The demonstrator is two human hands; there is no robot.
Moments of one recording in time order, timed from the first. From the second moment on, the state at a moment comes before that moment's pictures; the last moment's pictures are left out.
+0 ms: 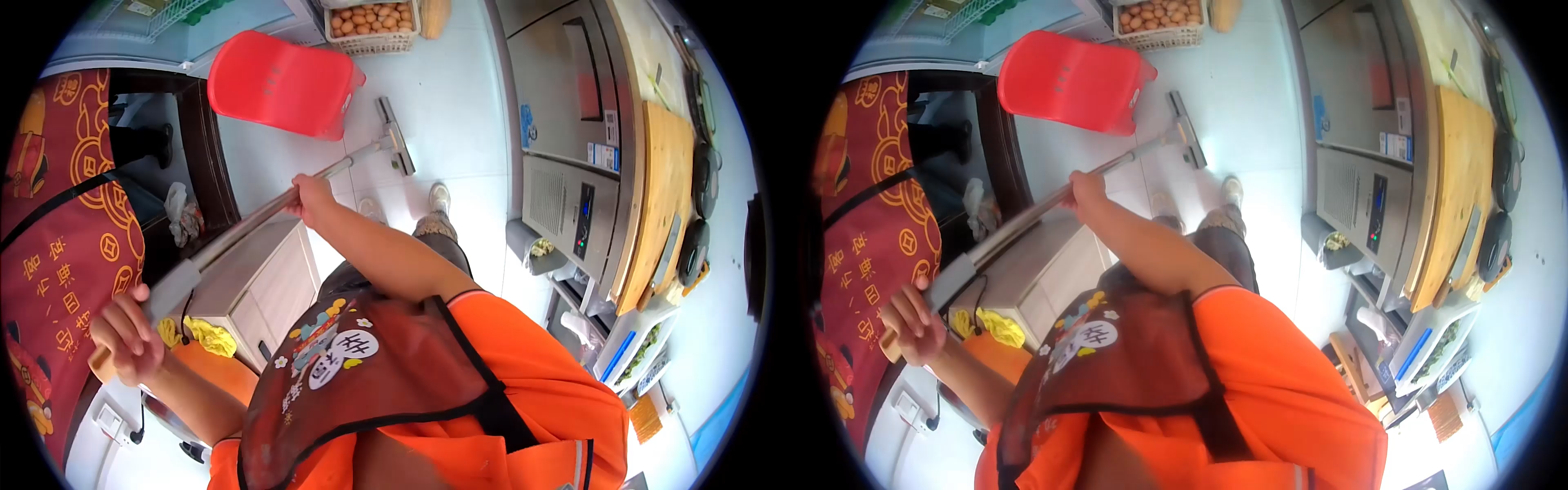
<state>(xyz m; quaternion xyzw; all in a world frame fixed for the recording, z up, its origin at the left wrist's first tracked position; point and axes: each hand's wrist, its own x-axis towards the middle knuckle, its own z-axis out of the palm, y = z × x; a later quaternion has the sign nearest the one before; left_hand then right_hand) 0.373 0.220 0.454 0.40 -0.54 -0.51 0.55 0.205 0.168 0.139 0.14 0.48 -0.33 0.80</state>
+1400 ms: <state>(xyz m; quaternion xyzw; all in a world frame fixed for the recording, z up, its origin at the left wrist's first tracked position) 0.128 0.144 0.252 0.51 0.11 -0.85 0.09 -0.085 0.021 -0.036 -0.74 0.61 0.12 0.26</state>
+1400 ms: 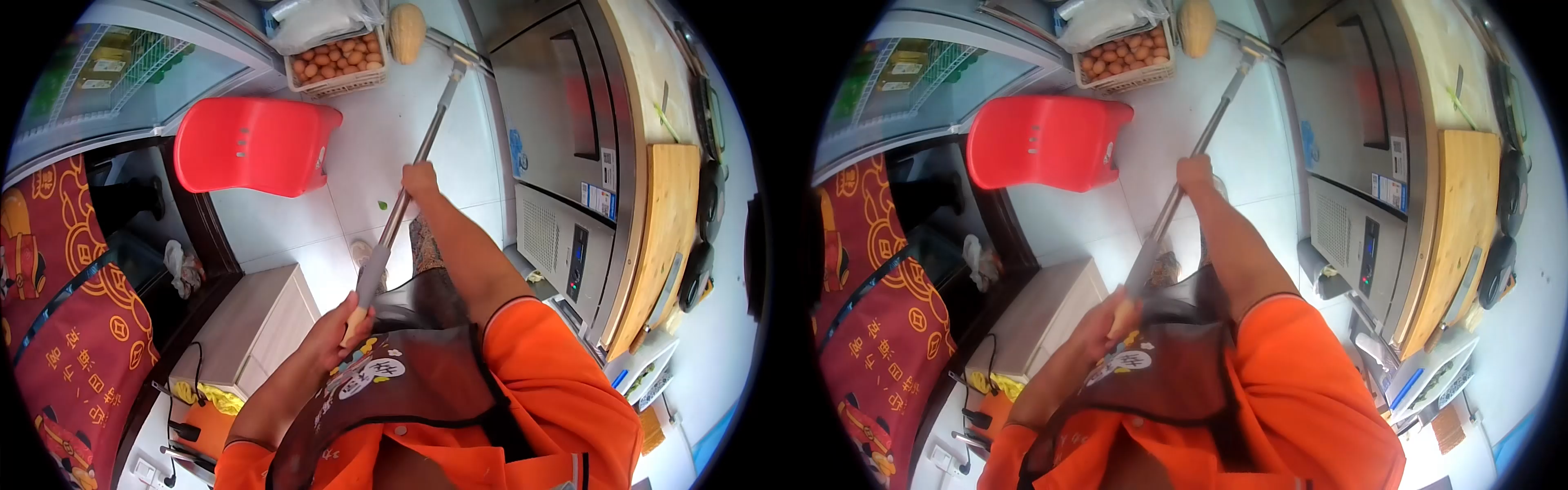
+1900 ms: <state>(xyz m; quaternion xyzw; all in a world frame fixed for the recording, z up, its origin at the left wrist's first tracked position) 0.170 0.140 0.270 0.54 0.33 -0.77 0.08 -0.048 0.031 -0.018 -0.72 0.61 0.17 0.29</state>
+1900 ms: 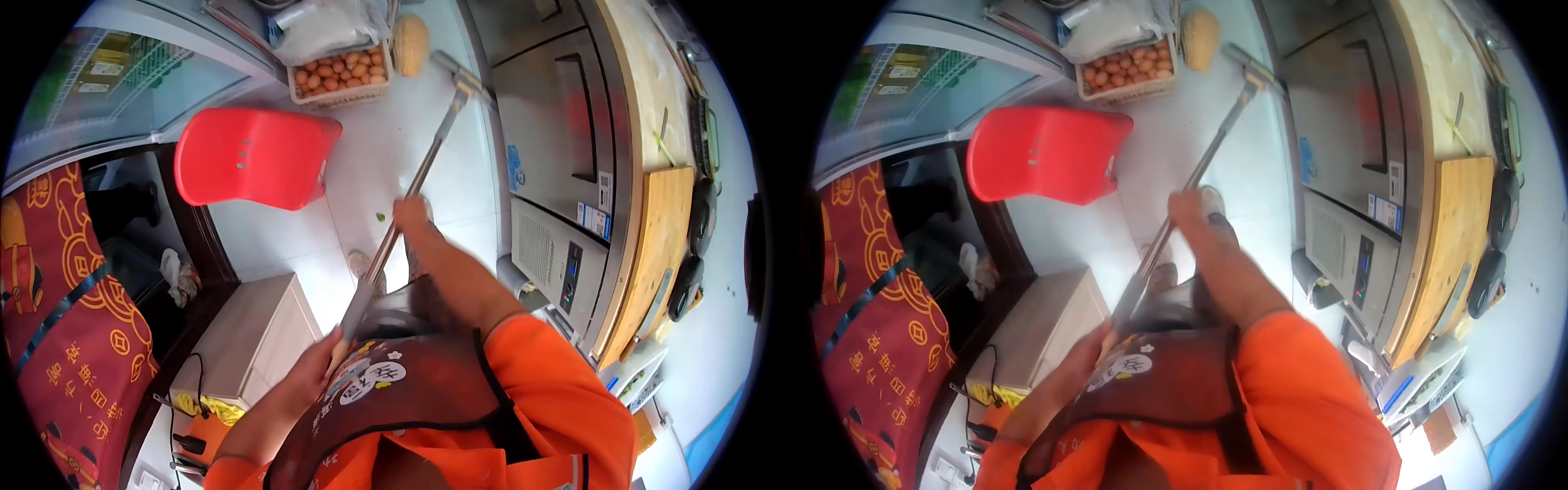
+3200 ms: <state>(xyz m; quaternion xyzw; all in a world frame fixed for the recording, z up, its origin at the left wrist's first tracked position) 0.114 0.148 0.176 0.55 0.03 -0.83 0.04 -0.110 -0.011 -0.064 -0.78 0.53 0.23 0.23</state>
